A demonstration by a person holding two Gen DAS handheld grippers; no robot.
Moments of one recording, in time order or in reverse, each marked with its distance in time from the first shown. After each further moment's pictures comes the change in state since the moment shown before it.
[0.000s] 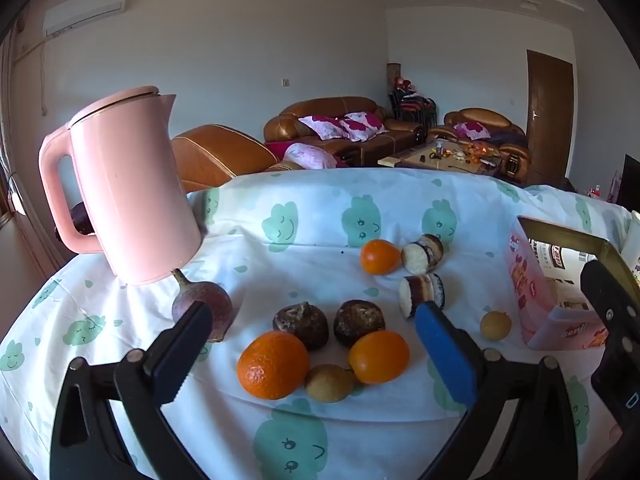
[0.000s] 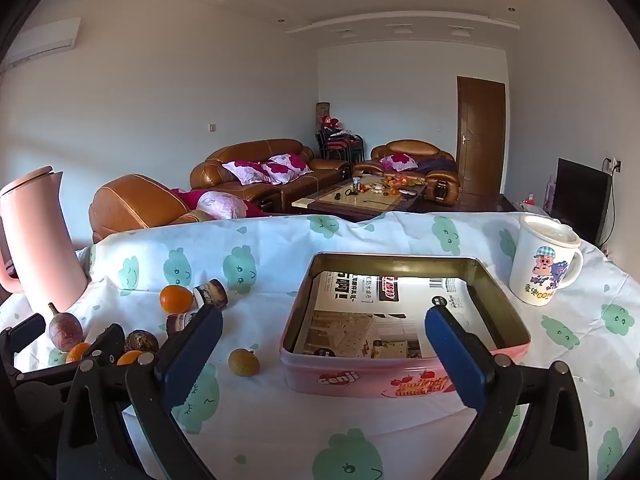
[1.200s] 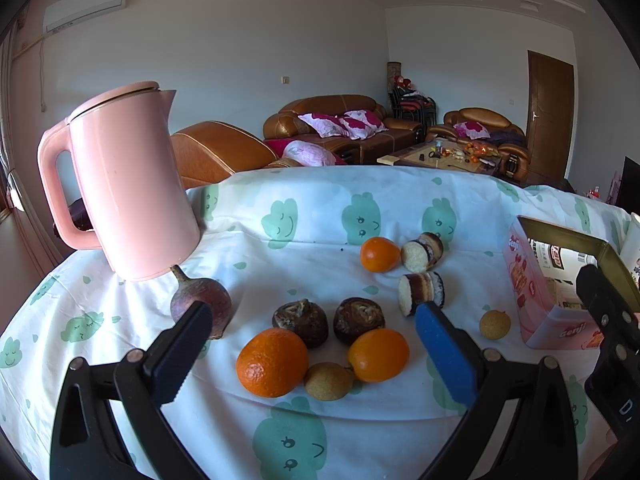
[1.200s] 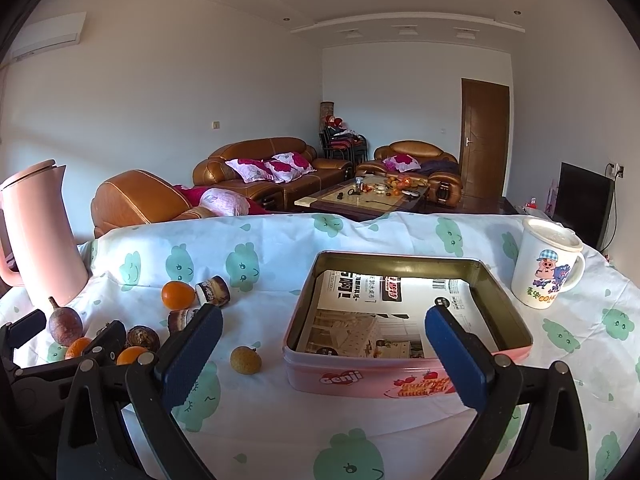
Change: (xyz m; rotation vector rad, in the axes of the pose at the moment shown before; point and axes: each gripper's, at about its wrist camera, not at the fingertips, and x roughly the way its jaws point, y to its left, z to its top) left arm 0.001 -0.002 -0.002 0.006 0.001 0.002; right arm 0.003 0.004 0.000 -0.014 0.002 0.002
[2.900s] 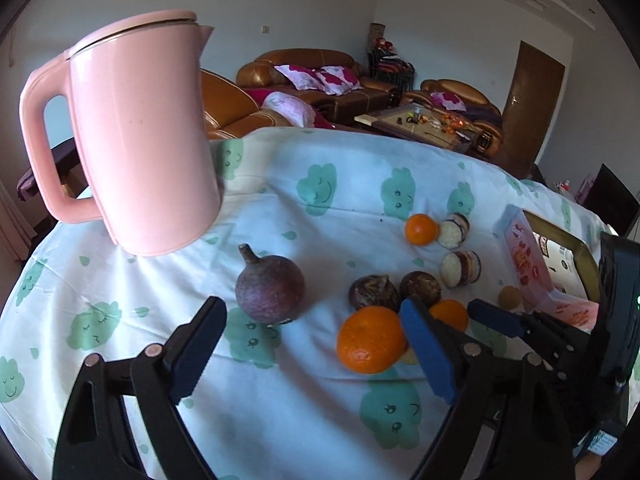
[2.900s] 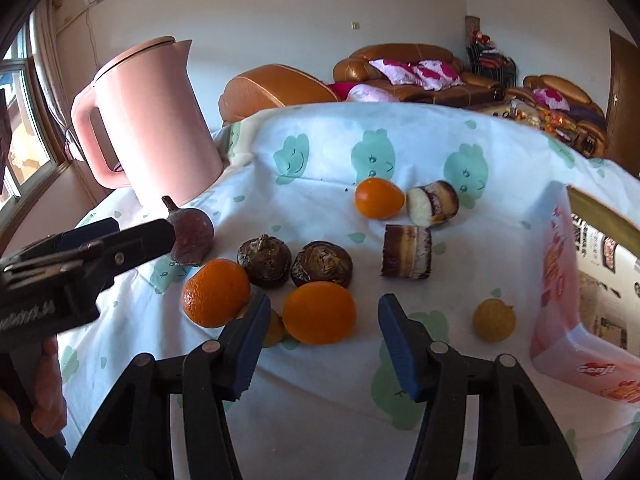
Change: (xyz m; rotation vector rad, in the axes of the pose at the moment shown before) left arm -0.017 0.057 0.006 -0.046 0.197 -0.198; right arm 0.062 0.110 -0.022 -0.128 0.423 0.541
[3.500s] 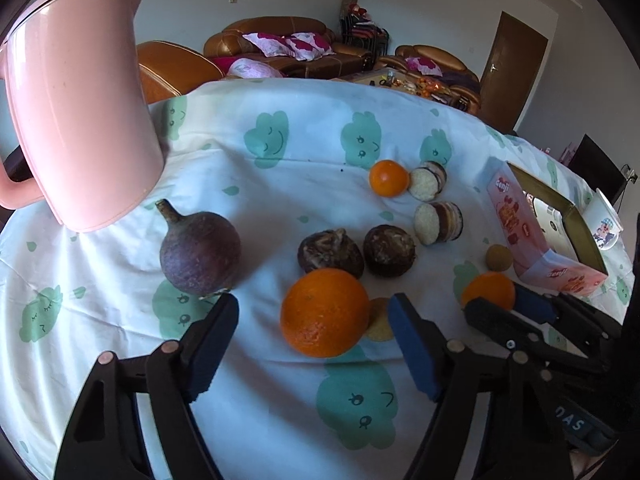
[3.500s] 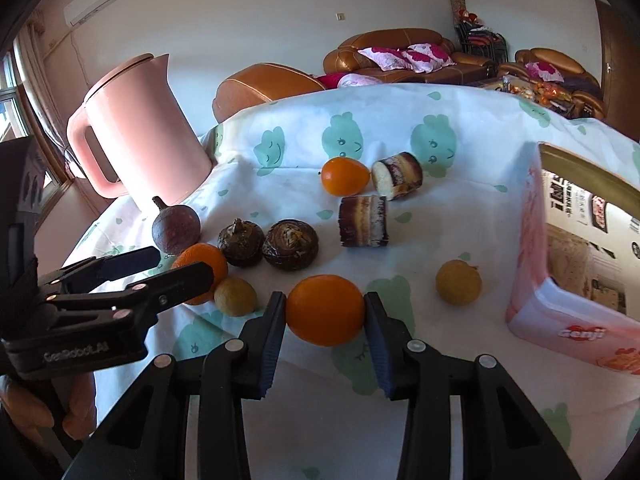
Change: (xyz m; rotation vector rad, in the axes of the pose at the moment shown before) left arm 0.049 -0.003 -0.006 0.043 0.141 -0.066; right arm -0.029 -0.025 -0.019 0.017 -0.019 -0.018
